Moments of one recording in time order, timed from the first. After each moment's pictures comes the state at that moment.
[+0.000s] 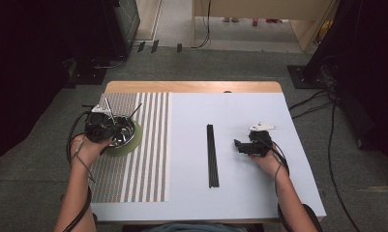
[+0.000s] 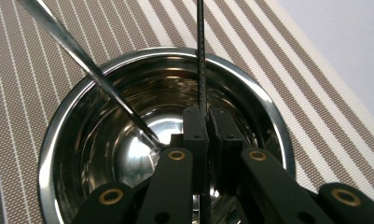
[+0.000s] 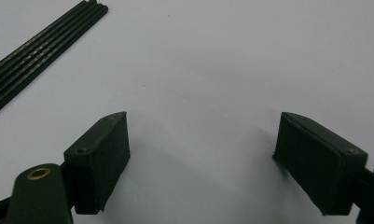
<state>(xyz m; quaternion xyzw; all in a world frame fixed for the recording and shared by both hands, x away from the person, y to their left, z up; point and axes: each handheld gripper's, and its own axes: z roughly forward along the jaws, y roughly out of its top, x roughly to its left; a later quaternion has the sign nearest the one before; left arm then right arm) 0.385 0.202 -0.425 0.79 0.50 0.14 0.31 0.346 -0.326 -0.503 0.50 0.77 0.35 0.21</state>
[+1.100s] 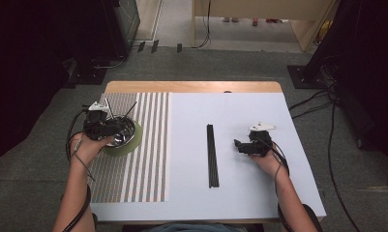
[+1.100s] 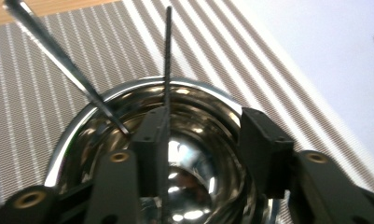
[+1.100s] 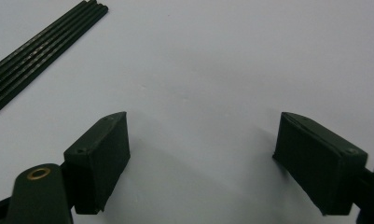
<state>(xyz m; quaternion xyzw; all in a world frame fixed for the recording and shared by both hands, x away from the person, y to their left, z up) 0.385 0.198 -0.414 0.78 0.50 0.15 0.35 0.346 -0.326 -0.503 0.50 0.77 0.35 0.21</state>
